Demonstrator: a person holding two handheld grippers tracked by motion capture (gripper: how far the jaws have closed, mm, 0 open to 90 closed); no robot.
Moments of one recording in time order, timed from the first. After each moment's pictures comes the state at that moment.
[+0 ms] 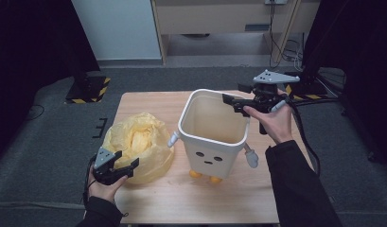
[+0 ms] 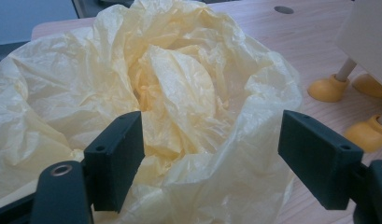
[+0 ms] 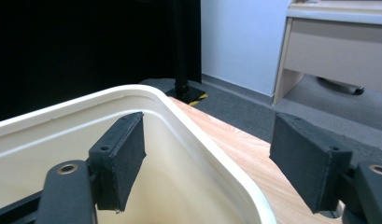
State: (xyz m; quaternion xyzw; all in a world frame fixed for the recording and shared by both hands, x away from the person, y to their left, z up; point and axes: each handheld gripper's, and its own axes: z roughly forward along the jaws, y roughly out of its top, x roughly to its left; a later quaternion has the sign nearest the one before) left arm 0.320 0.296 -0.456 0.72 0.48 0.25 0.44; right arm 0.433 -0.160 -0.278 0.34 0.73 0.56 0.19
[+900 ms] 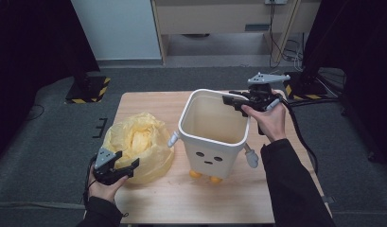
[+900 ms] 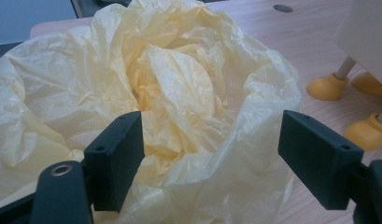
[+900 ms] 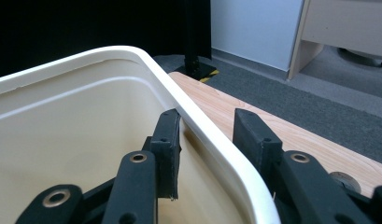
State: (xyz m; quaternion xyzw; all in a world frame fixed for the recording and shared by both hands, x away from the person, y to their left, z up) left arm 0.320 0.296 -0.456 0.72 0.48 0.25 0.44; right arm 0.453 -0.159 -0.299 0.35 0.76 0.53 0.15
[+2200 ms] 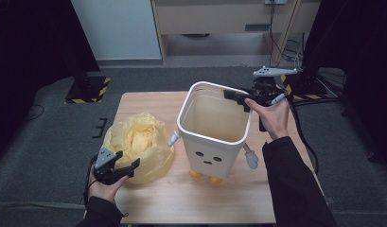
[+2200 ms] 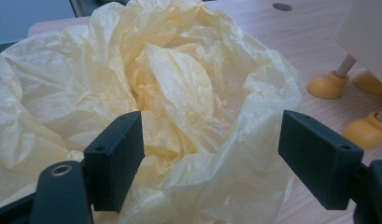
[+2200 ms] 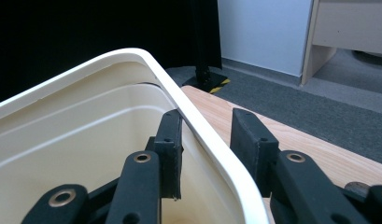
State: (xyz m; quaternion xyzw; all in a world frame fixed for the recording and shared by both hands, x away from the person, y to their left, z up) left arm 0.321 0.295 -0.456 0.72 0.48 0.25 0.43; right arm 0.452 -0.164 -0.278 0.36 0.74 0.56 0.12
